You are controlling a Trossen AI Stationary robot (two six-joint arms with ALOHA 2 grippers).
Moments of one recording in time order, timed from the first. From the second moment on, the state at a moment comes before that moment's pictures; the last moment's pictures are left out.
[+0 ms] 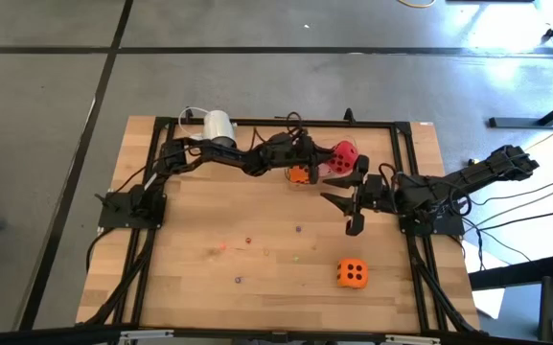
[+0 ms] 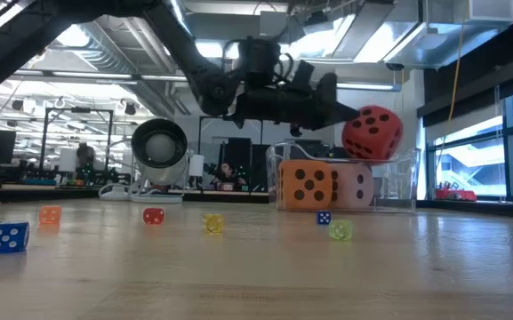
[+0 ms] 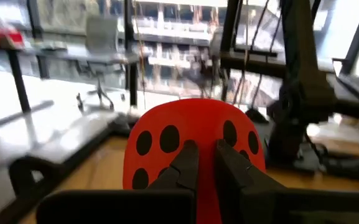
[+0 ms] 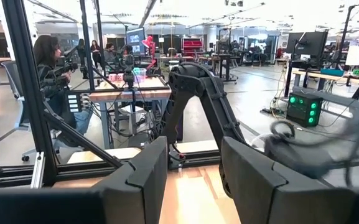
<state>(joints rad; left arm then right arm) 0.34 2.17 1.40 0.82 0.11 -0.09 0.39 1.01 0.74 0.35 0.53 -0.02</state>
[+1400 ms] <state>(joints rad) 0.32 2.20 1.49 0.68 0.18 -0.05 0.39 1.01 0.74 0.34 0.48 -0.01</state>
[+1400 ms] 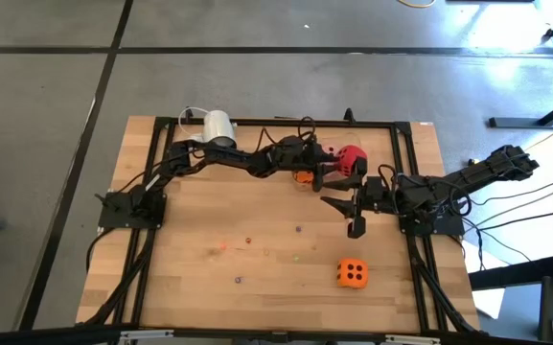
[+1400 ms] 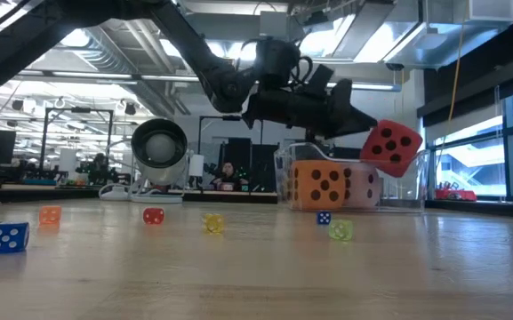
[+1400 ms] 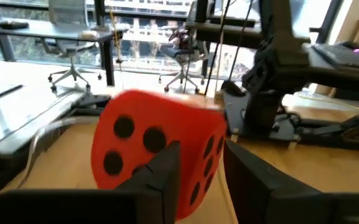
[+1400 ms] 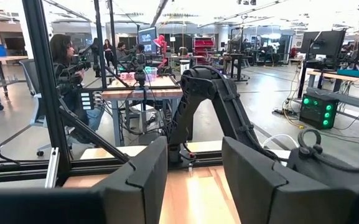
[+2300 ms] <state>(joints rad) 0.22 1.86 1.50 0.04 0.37 0.03 0.50 0.96 0.74 0.31 0.70 -0.06</state>
